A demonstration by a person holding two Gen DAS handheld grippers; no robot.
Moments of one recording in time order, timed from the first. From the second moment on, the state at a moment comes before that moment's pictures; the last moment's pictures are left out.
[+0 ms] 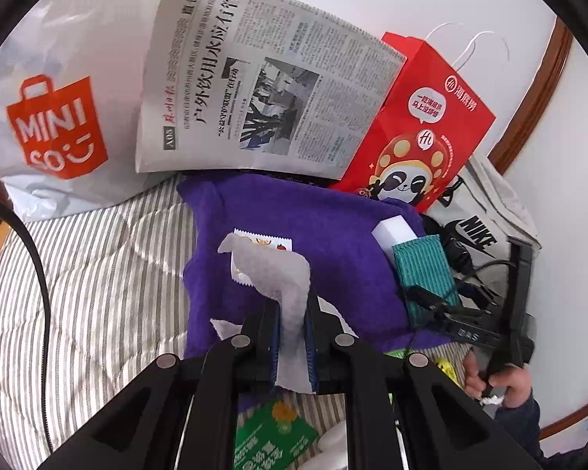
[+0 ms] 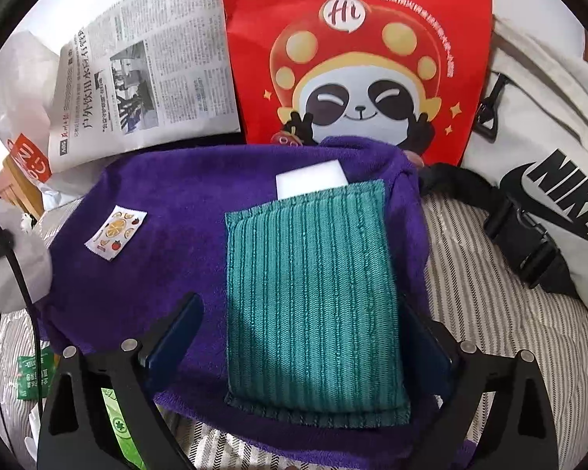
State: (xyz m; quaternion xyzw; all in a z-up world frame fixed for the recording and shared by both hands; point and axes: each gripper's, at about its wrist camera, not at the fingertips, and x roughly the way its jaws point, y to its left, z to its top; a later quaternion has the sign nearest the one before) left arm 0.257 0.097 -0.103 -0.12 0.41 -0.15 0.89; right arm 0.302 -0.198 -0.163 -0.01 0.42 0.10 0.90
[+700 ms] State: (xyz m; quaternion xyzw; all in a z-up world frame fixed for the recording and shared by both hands) left arm 0.304 0.055 -0.167 -0.03 0.48 -0.09 0.87; right arm 0.294 -0.236 -0.133 0.06 0.34 0.08 0.93
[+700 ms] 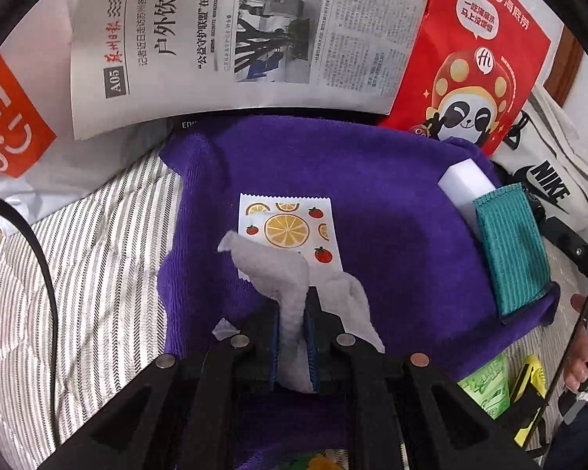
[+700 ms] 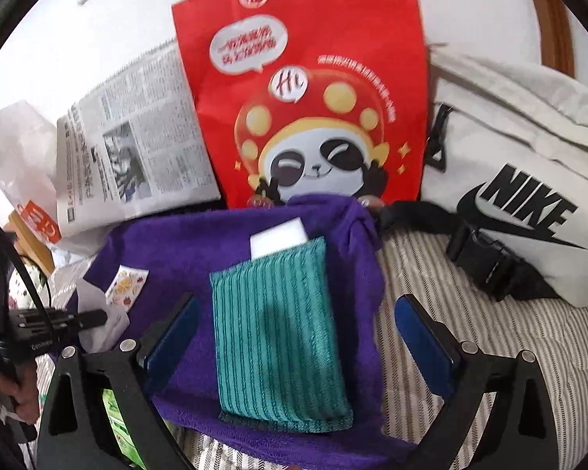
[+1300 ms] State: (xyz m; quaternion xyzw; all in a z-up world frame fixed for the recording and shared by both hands) left arm 0.274 0.047 -0.142 0.03 0.51 -0.05 0.86; right arm 0.293 -0.247 -0.129 0.10 0.34 0.10 0.93
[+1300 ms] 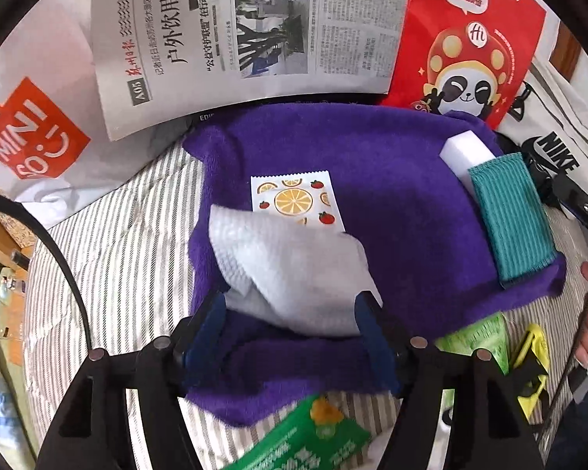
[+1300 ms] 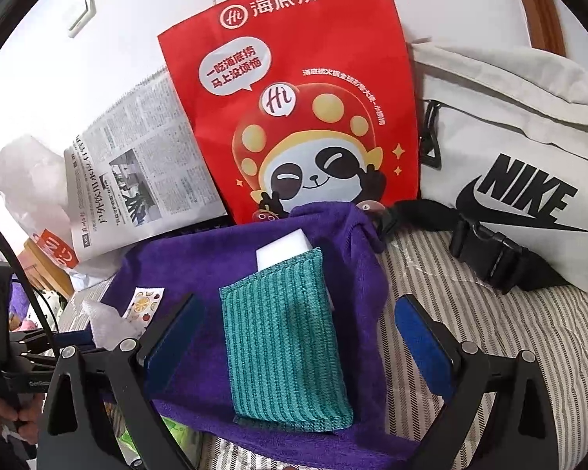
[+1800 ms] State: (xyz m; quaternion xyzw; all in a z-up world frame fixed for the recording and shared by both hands) left arm 0.178 0.100 -0.148 0.02 0.50 -0.08 0.86; right arm 0.275 -0.253 -0.104 0.12 0.33 0.13 0.93
